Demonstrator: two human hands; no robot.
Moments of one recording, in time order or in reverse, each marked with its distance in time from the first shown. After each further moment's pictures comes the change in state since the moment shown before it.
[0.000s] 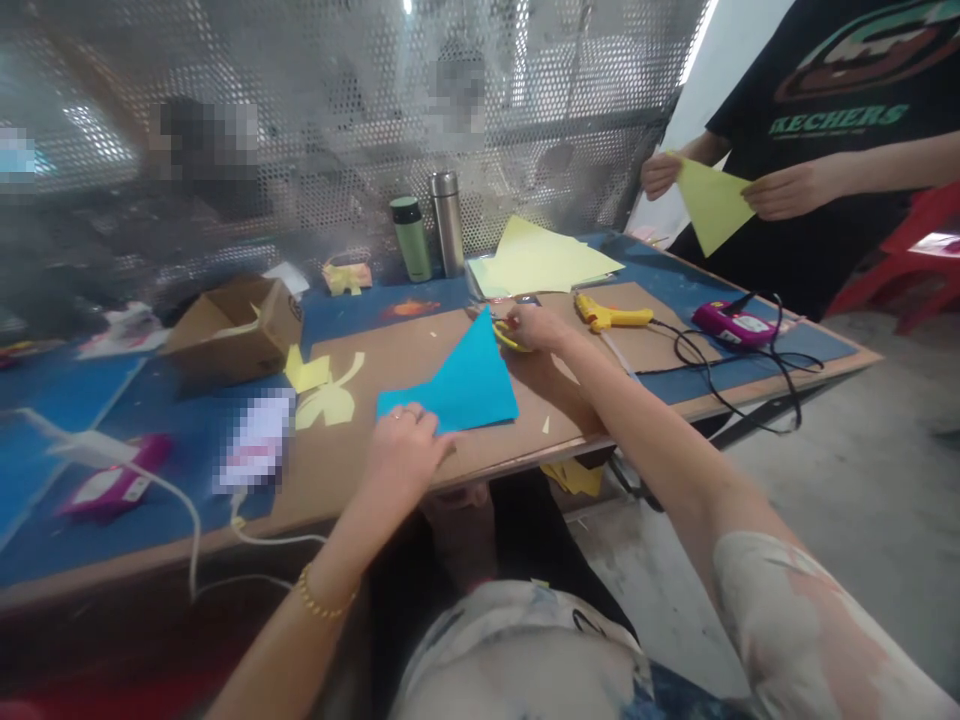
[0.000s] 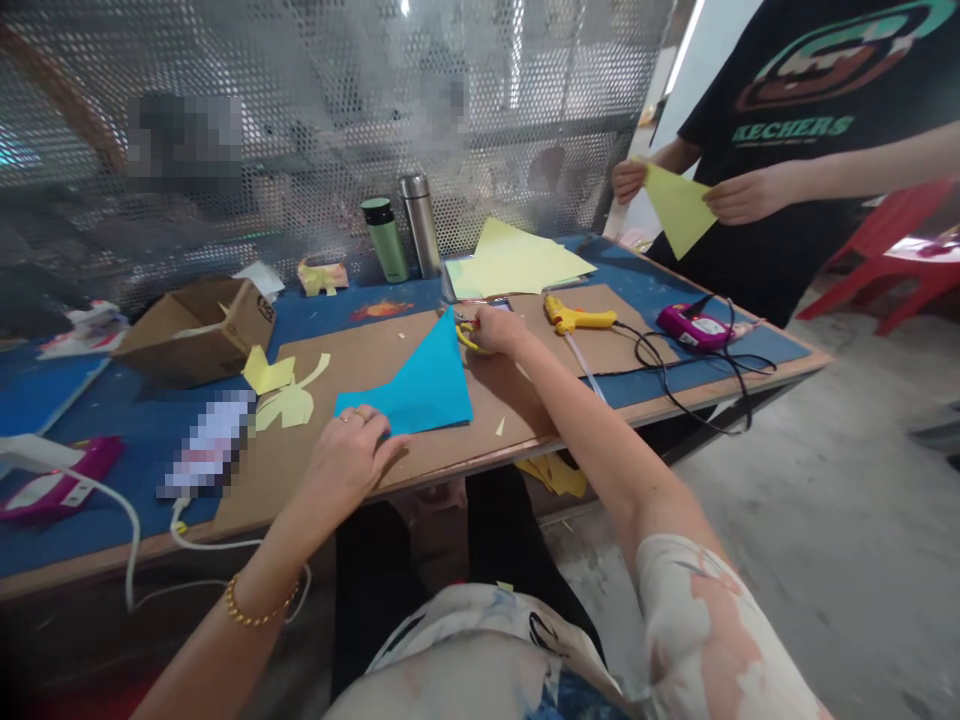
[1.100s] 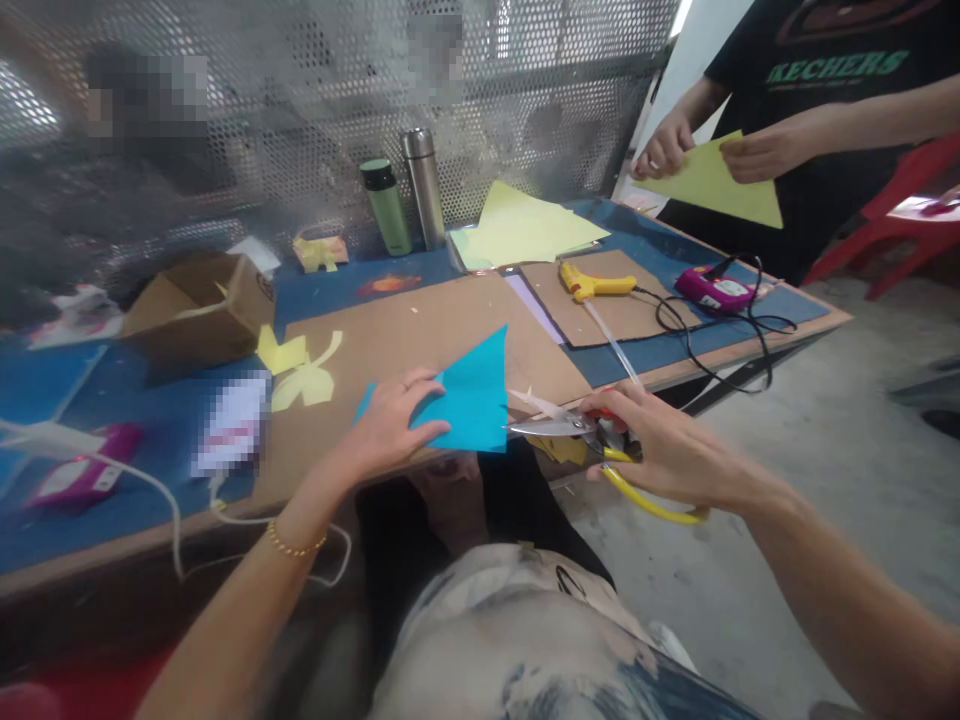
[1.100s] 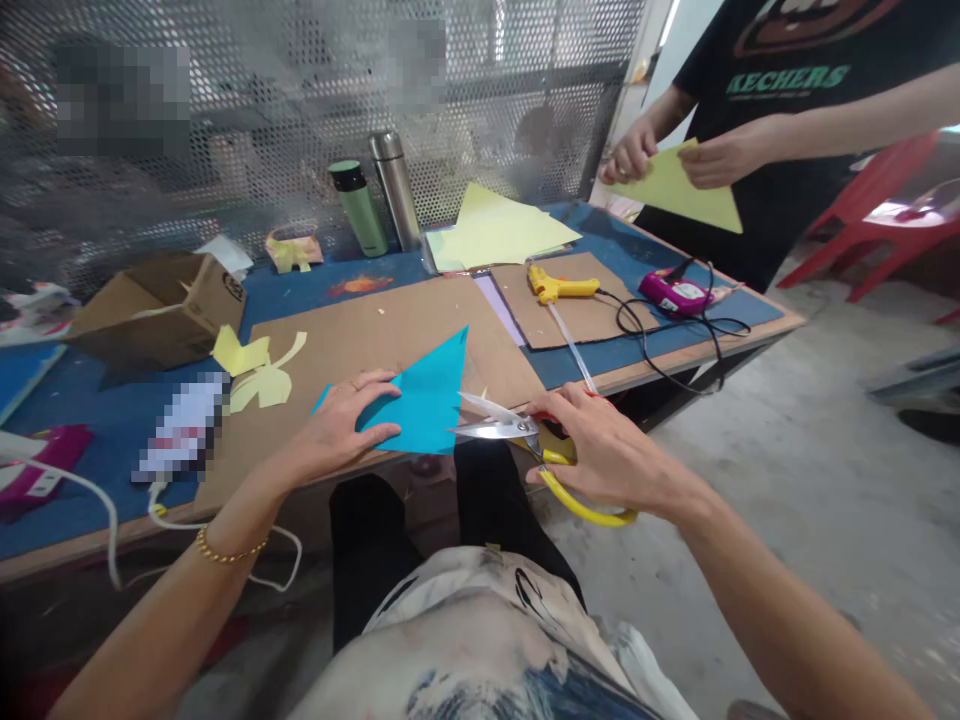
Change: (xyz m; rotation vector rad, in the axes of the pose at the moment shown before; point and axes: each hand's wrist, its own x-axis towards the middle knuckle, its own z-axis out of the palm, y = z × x) left_hand 0.014 -0.022 0.009 -0.504 -0.147 0.163; right_hand -0.247 0.046 0.014 0.252 0.051 -0.198
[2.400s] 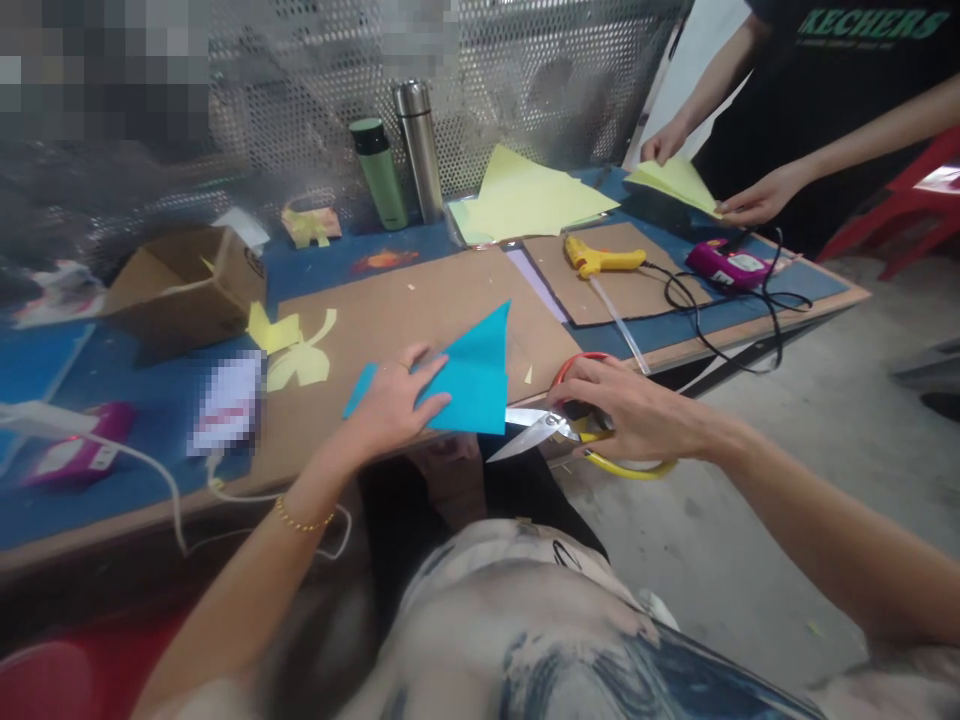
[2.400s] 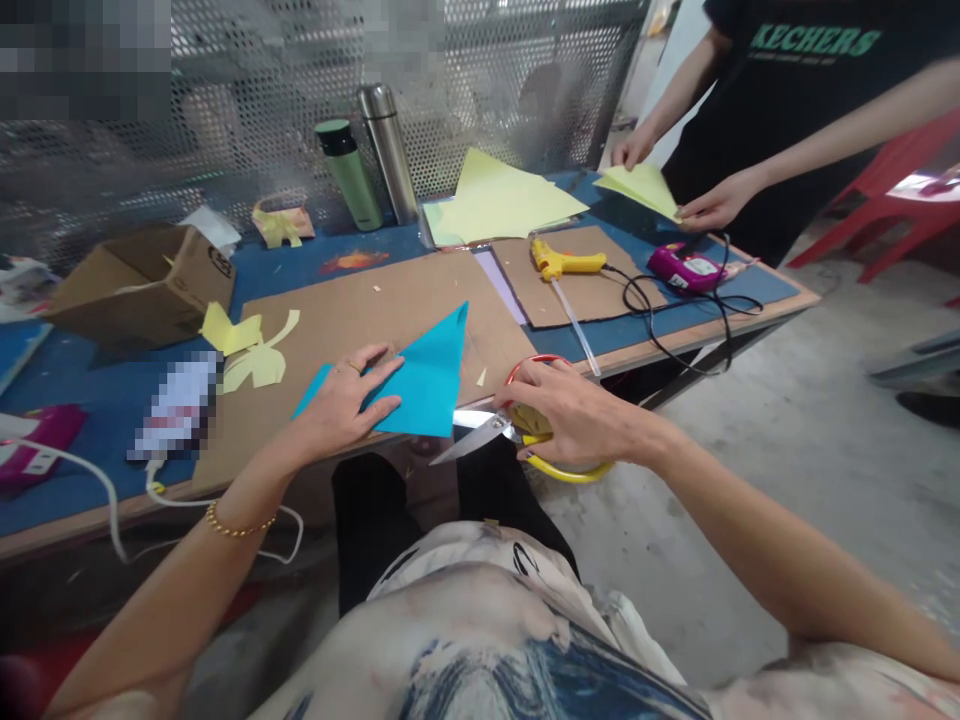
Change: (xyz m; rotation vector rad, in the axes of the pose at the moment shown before) left_hand 0.006 -0.012 0.018 0.101 0.069 0.049; right_hand 0.030 0.009 0.008 0.033 -0.081 -0.387
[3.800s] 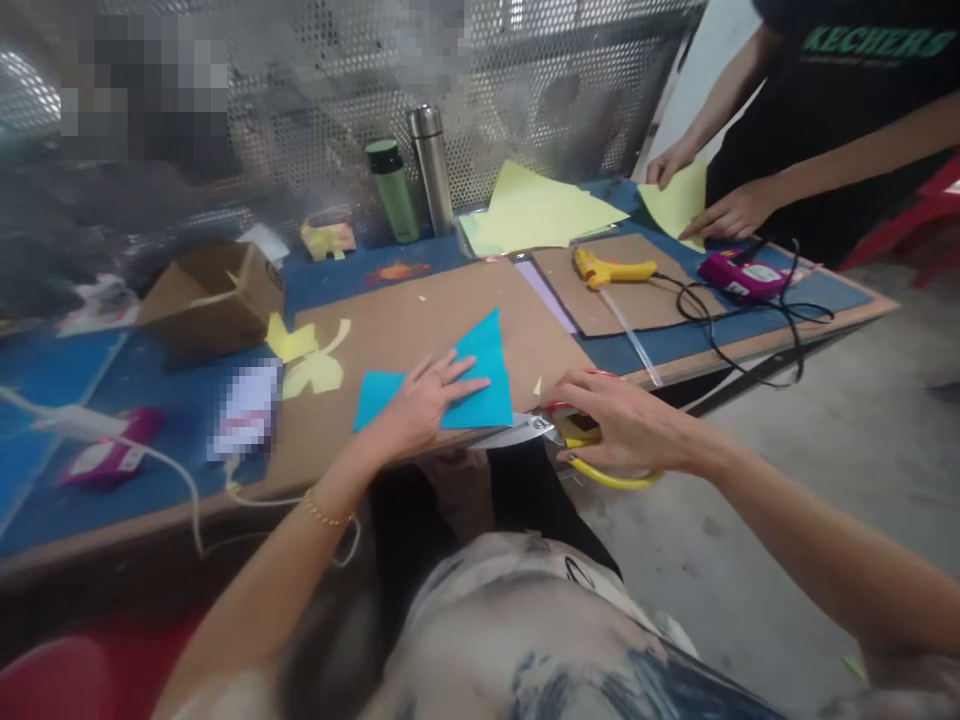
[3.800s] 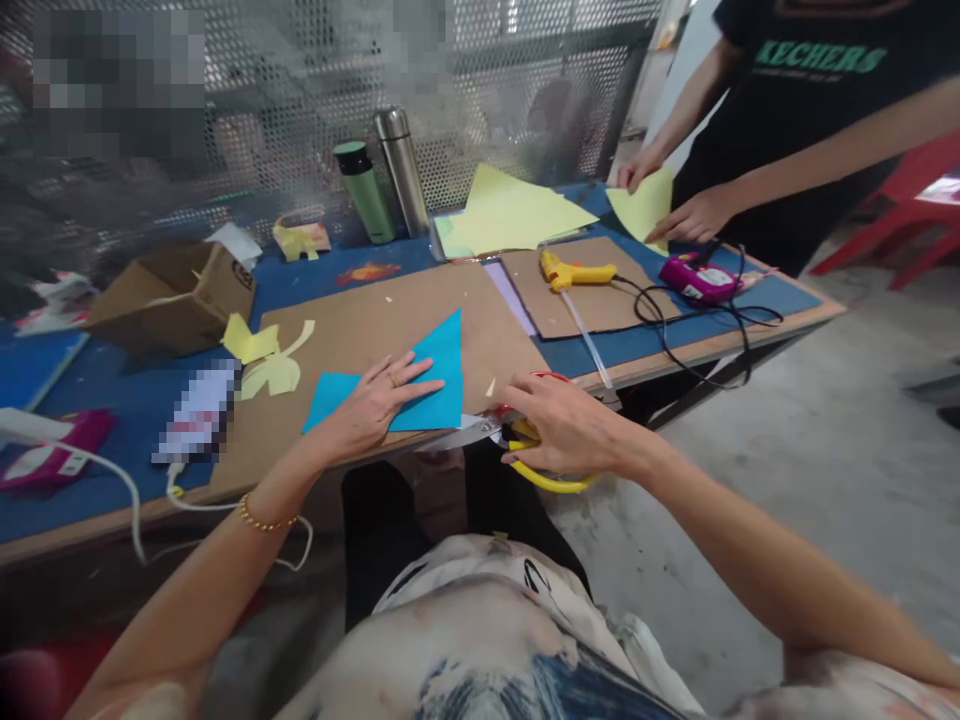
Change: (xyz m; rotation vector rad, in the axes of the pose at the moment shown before) left_hand 0.016 0.012 -0.002 -0.012 -0.159 0.137; right_hand 0.015 -0.007 0.011 0.008 0.049 0.033
